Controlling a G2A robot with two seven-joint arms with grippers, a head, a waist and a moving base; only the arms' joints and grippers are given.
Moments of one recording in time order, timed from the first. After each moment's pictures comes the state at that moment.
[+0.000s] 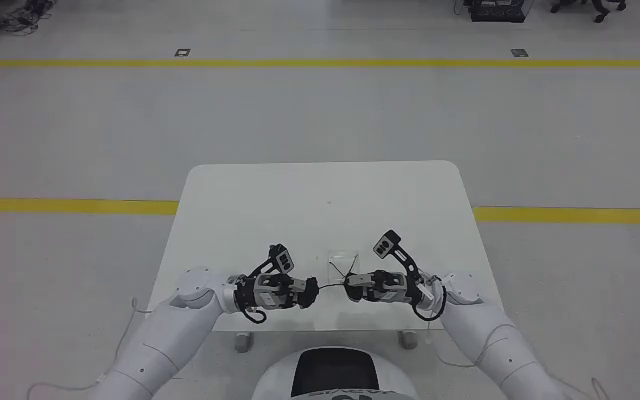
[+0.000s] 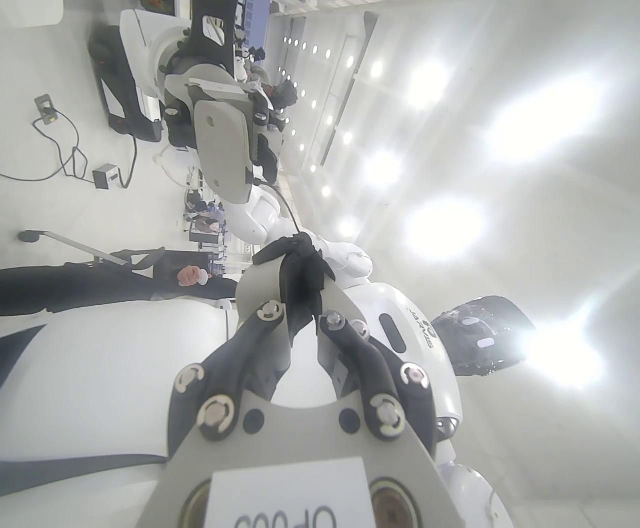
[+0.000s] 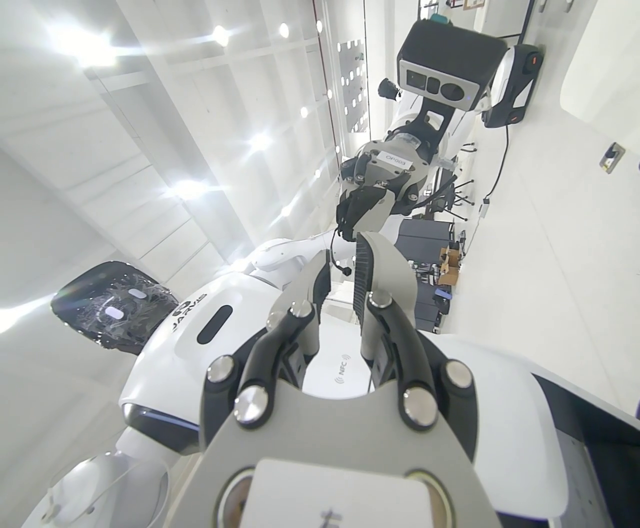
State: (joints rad) left arm 1.40 -1.05 -1.01 -1.35 -0.89 -0.08 -1.36; right arm -1.37 -1.18 1.02 -1.17 0.83 -0.34 1.39
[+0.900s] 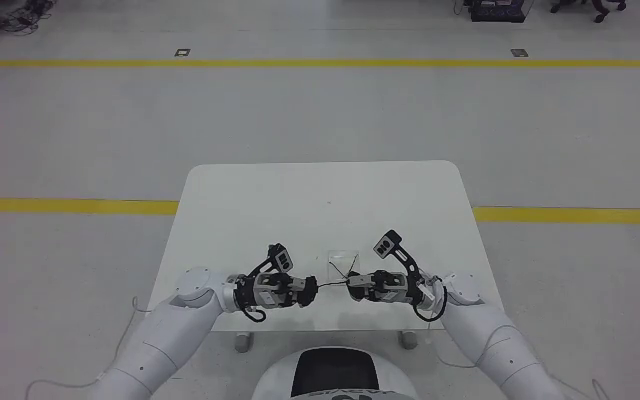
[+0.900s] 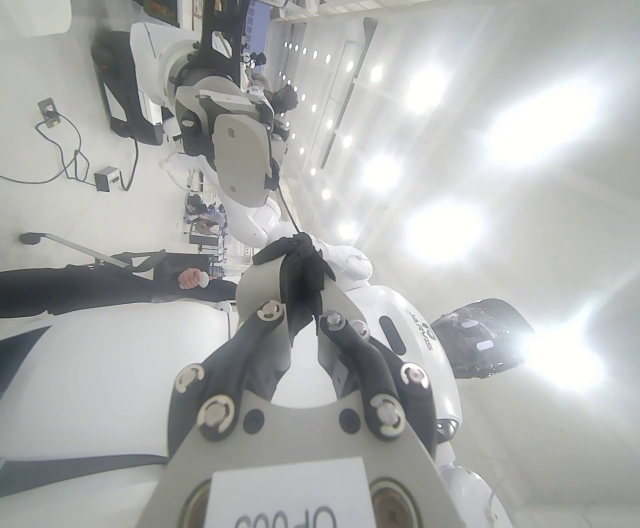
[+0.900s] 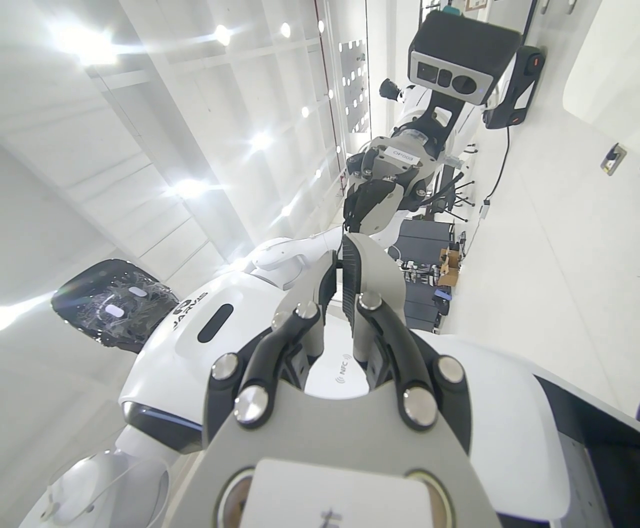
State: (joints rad) left arm 1.39 -1.05 -0.99 -1.33 -0.90 -0.09 -1.35; right arm -1.38 -1.17 1.03 -1.18 0.83 -0.34 1.39
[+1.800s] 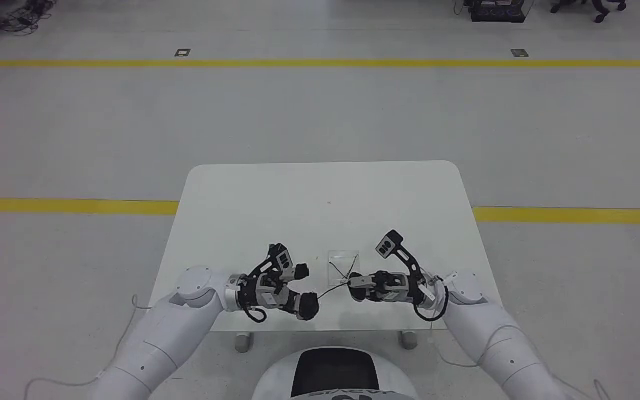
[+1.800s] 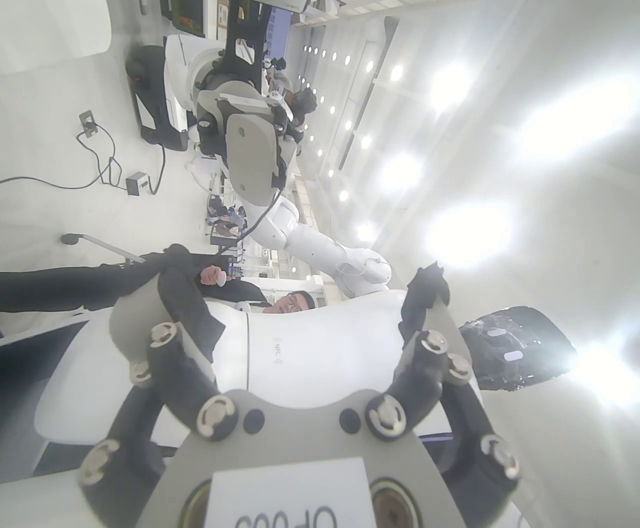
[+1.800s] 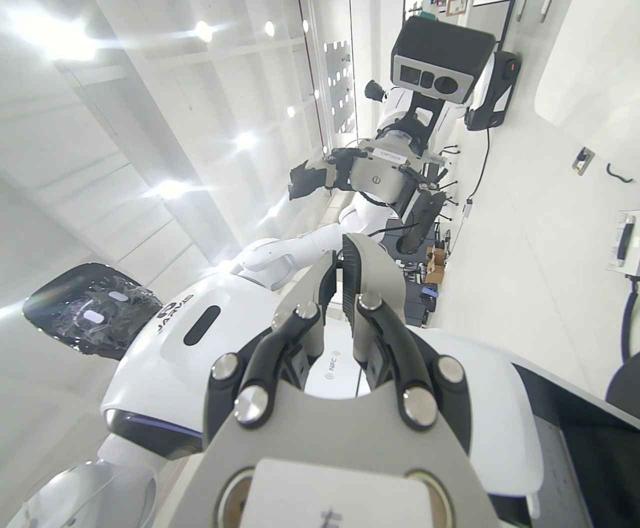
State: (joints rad) left arm 1.38 -1.04 -0.99 -1.34 -0.84 -0.11 -1.33; right arm -1.38 -1.17 1.05 -1.17 0.77 -0.34 1.39
